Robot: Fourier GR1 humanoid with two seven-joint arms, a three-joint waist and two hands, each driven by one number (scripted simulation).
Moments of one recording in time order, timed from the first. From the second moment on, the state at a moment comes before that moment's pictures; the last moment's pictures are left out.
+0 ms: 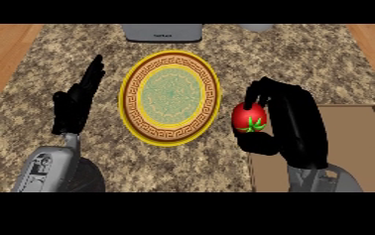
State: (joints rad) left arm -0.26 0.22 -0.03 -1.43 -0.06 0.07 0.10; right arm -0.32 -0.24 0.40 -1.92 0.92 -0.02 0.60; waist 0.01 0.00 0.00
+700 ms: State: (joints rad) left arm -0.28 0.20 -0.02 -1.40 -0.07 0.05 0.09; right arm -0.74 -0.01 0.50 -1.27 0.83 -0.19 0.64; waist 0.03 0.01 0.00
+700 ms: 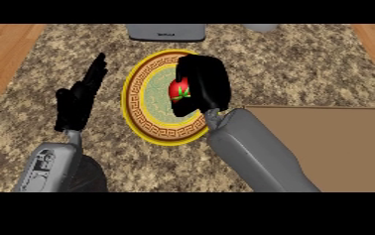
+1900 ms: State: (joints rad) left arm -0.33 0.19 -0.01 -1.38 -0.08 0.03 0.11; right arm -0.90 0.00 0.64 -0.82 0.19 -0.74 0.40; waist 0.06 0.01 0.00
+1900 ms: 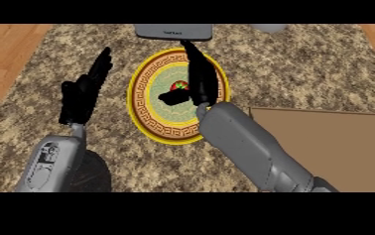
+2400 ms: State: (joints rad) left arm -0.26 0.21 0.02 -1.41 -0.06 0.02 0.10; right arm -0.67 -0.12 0.48 -1.06 0.10 -0.82 0.25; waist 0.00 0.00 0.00
